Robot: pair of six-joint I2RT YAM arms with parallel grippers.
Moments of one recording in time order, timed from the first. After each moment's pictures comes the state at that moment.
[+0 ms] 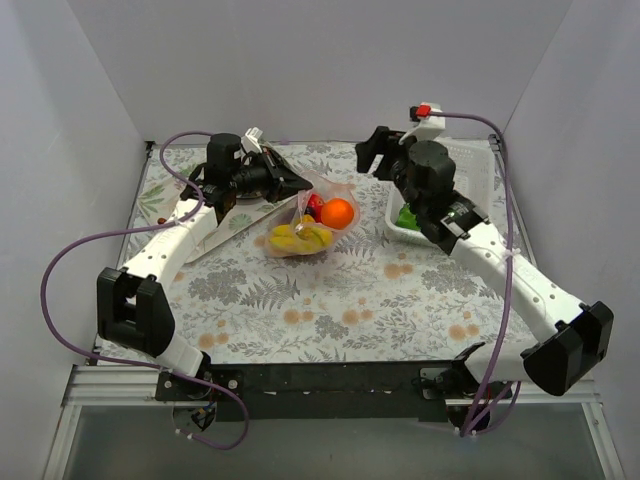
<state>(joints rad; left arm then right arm) -0.31 1.53 1.32 -0.19 0.68 -1.07 0.69 1.31 1.29 -0.01 0.37 0.39</state>
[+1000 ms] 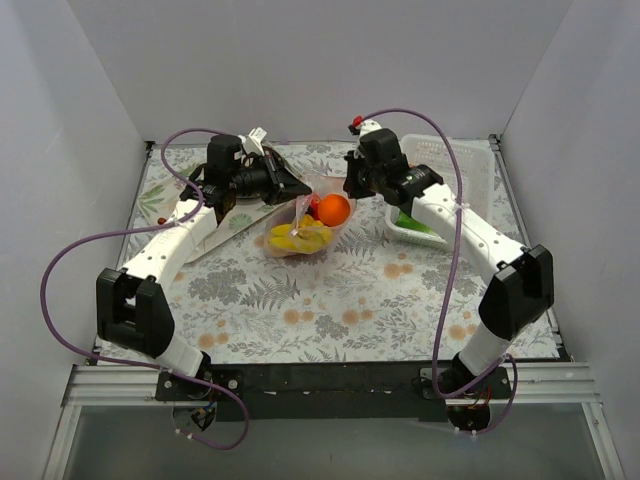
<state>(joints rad) -0.31 1.53 1.30 -0.21 0.71 -0.94 0.62 1.65 1.52 -0.46 0.02 0.30</state>
